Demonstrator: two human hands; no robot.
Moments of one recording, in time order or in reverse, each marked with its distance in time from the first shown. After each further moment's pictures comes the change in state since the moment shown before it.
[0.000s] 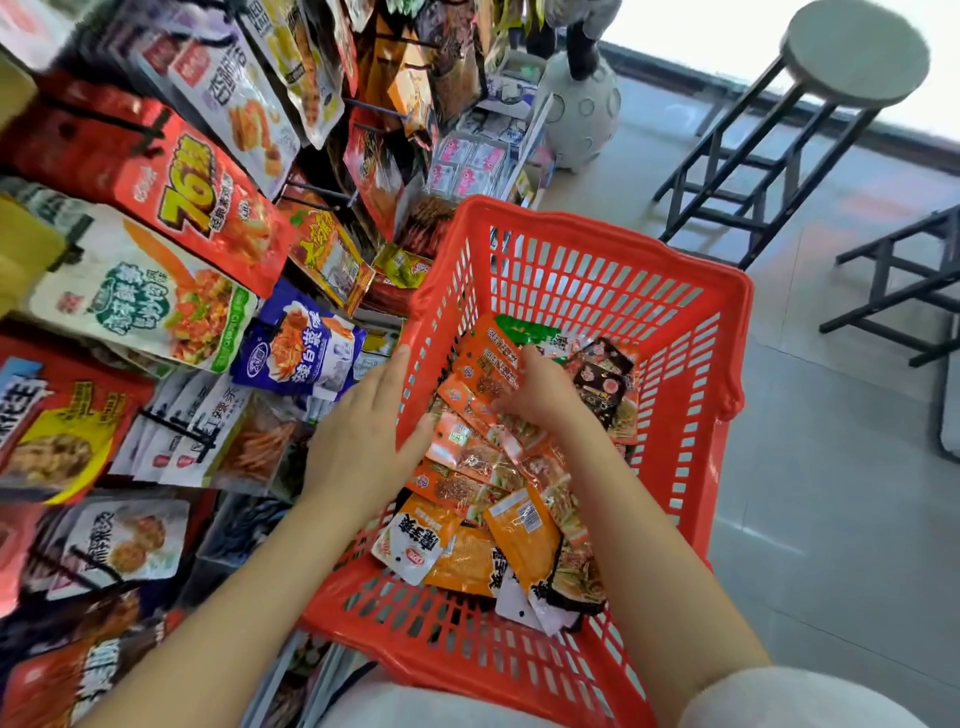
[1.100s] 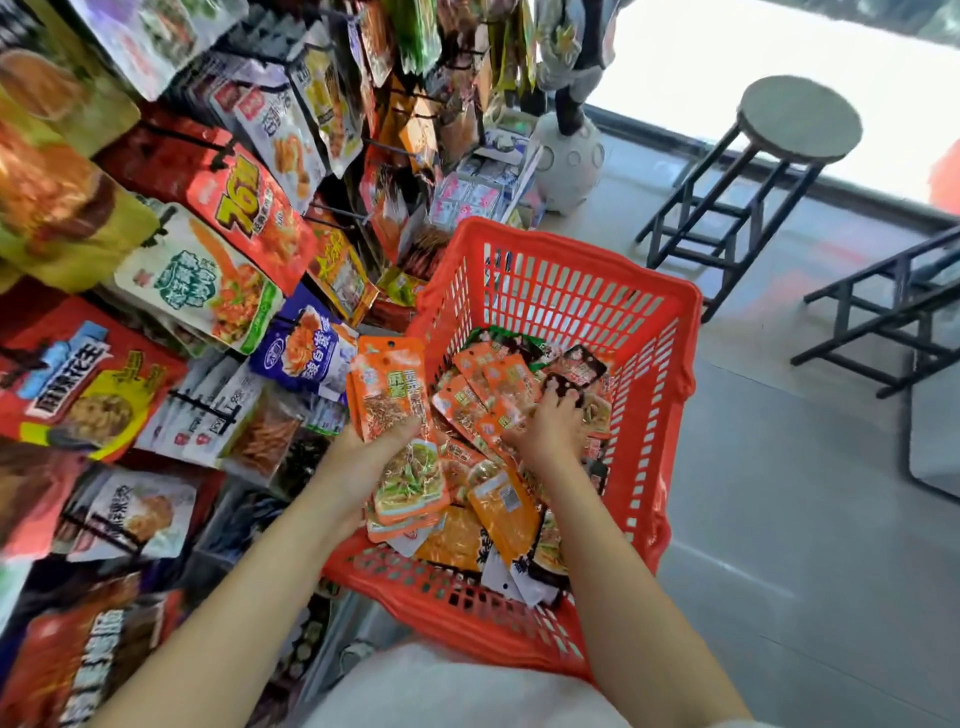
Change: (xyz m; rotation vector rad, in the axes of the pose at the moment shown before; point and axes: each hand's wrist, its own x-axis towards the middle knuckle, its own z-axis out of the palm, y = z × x) left_hand -0.053 0.008 0.000 -1.413 -0.095 -0.452; right_hand -0.066 0.025 0.024 -0.042 0.165 0.229
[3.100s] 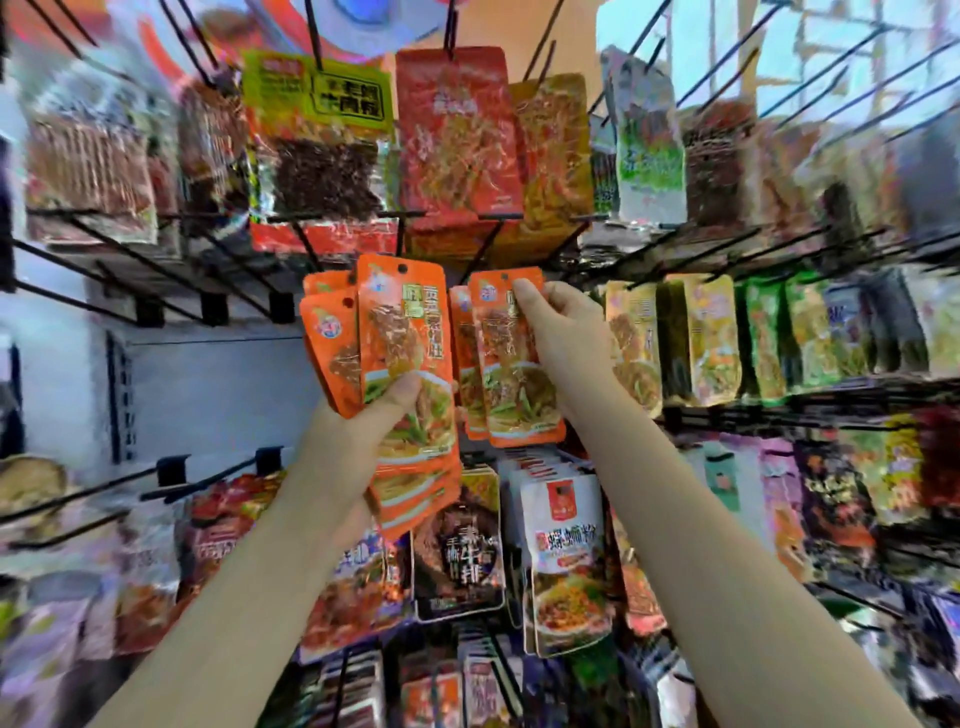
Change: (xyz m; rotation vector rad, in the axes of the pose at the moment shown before) left_hand -0.475 0.322 -0.230 -0.223 0.894 1.319; right_hand -0.562 -0.526 -0.220 1.073 -0.225 -1.797
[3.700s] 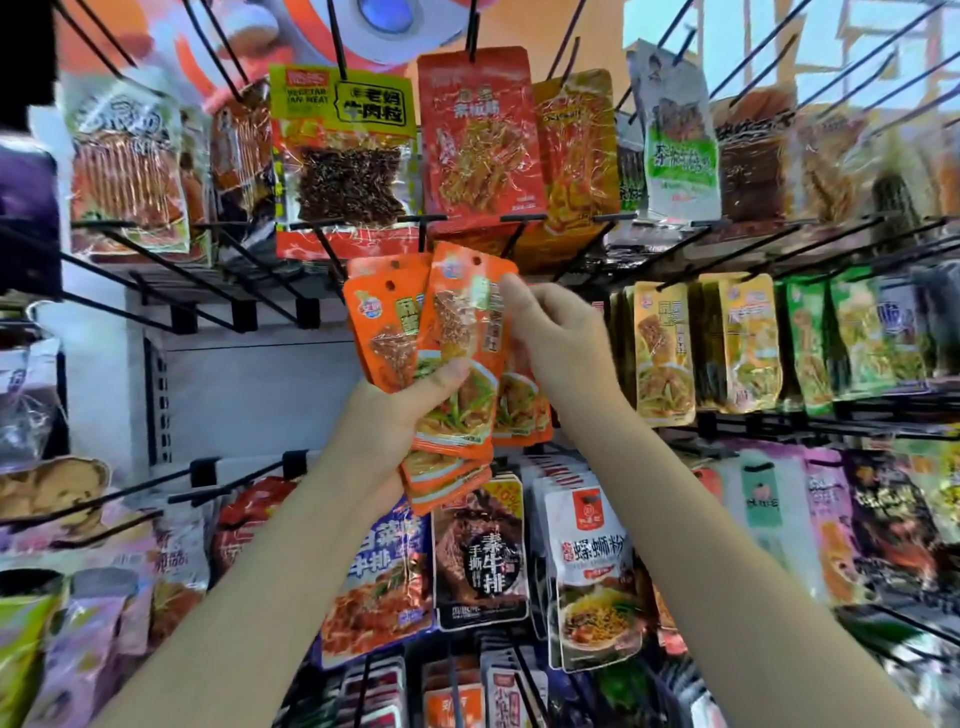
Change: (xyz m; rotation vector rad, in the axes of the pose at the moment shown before) left_hand 0.015 0.012 0.016 0.031 -0.141 -0.005; right_hand -0.019 -0.012 0.014 -0.027 -0.097 -0.148
